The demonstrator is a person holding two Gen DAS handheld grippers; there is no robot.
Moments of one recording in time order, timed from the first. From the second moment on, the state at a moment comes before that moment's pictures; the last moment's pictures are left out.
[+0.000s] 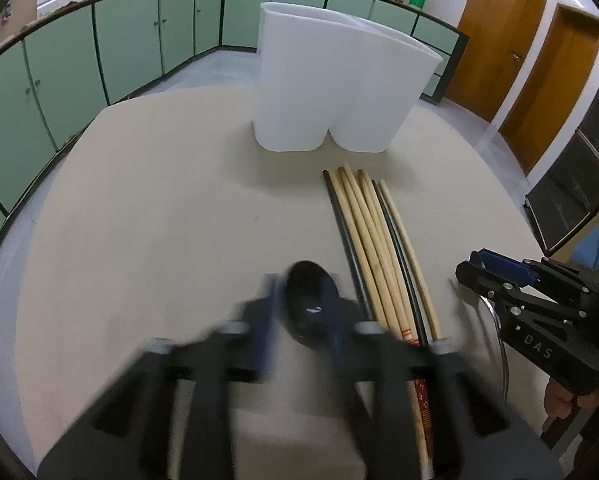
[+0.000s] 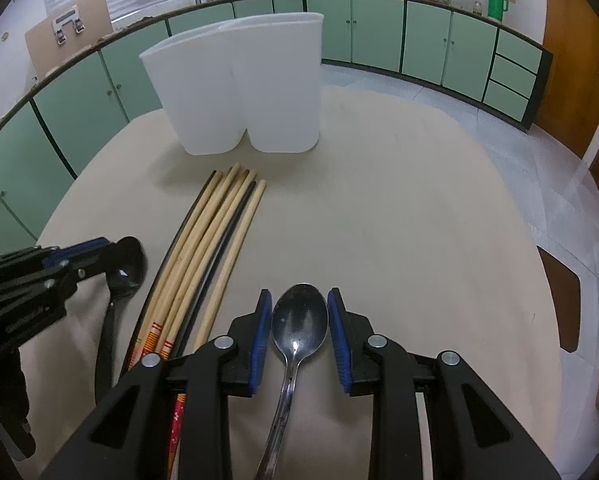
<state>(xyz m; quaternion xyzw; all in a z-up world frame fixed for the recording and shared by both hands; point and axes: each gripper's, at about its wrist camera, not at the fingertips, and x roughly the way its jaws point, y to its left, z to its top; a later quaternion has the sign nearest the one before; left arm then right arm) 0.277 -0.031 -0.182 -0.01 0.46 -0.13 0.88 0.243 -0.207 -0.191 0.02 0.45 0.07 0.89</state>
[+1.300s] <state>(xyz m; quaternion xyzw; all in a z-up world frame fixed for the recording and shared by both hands) 0.245 -0.031 -0.127 -0.02 0.26 -0.12 0.96 0.222 -0.233 -0.129 0.06 0.31 0.09 0.94</state>
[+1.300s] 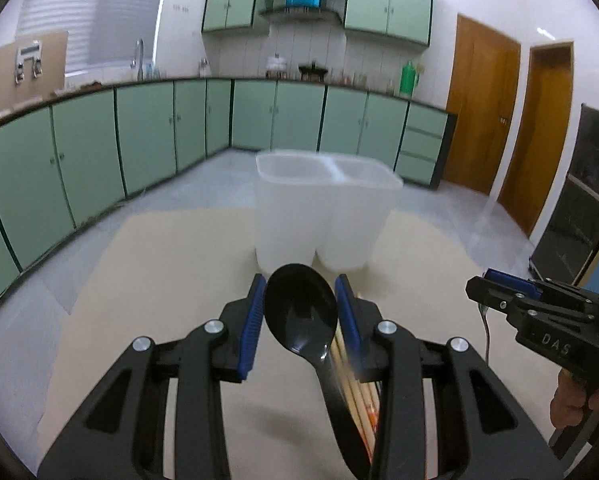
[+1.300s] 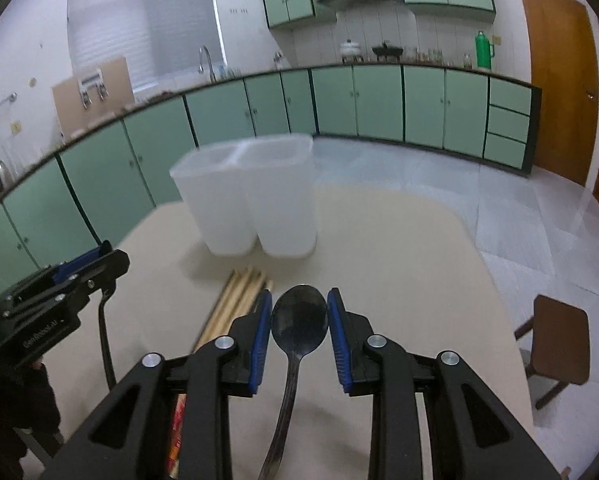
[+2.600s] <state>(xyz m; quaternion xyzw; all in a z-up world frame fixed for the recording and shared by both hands) 0.421 -0.066 -0.087 0.01 0.17 -0.08 0.98 0.404 -0.215 -0.068 0.05 0.22 0.09 0.97</state>
